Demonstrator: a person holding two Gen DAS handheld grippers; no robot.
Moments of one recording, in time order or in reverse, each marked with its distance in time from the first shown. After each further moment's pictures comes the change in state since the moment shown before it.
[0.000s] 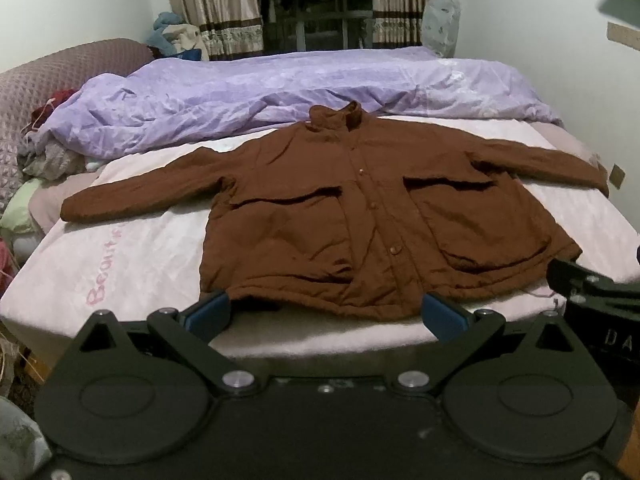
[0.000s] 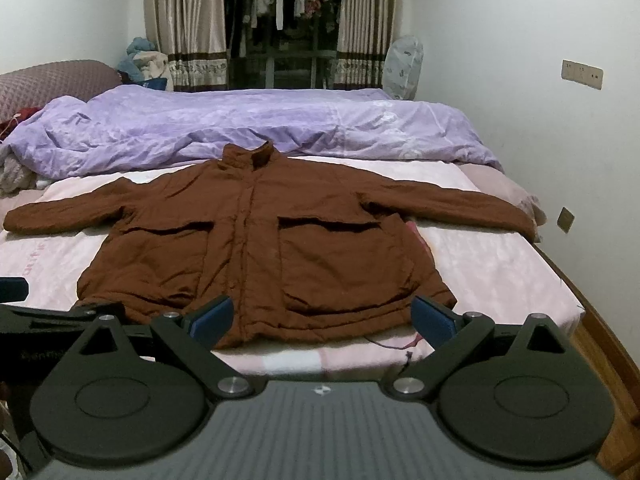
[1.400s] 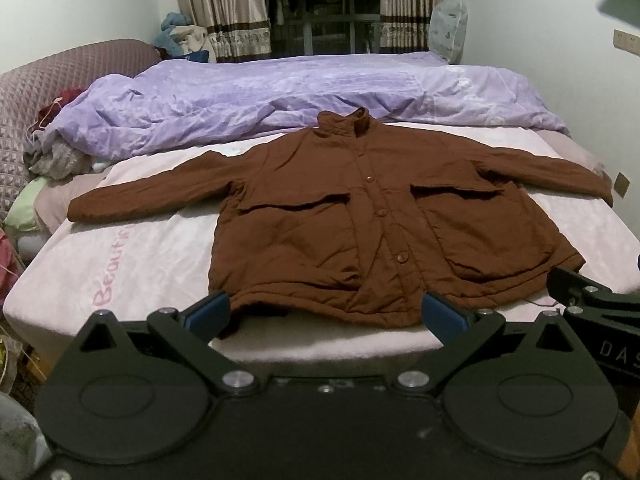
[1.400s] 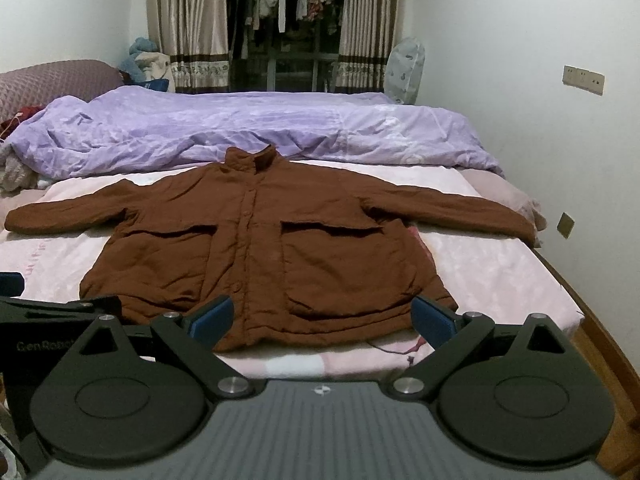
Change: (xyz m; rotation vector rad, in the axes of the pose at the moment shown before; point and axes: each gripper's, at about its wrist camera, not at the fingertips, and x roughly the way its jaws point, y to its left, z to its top) left arm -0.004 0.001 0.007 -0.030 0.000 0.019; right arm -0.001 0.002 0.004 -0.006 -0.007 0.003
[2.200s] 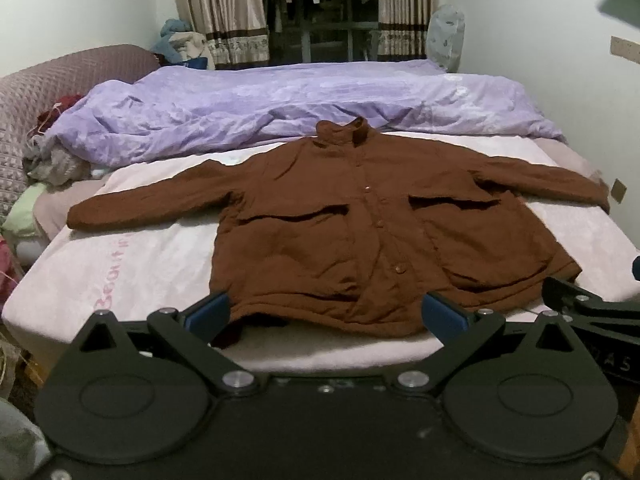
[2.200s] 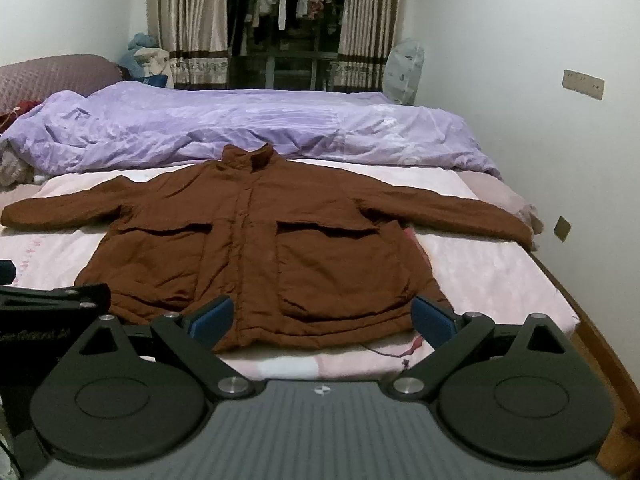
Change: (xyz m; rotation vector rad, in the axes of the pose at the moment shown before) left arm -0.006 0.004 0.003 0.001 -0.022 -0.008; right arm 0.001 -0.003 -0.001 -0.014 0.001 -0.004
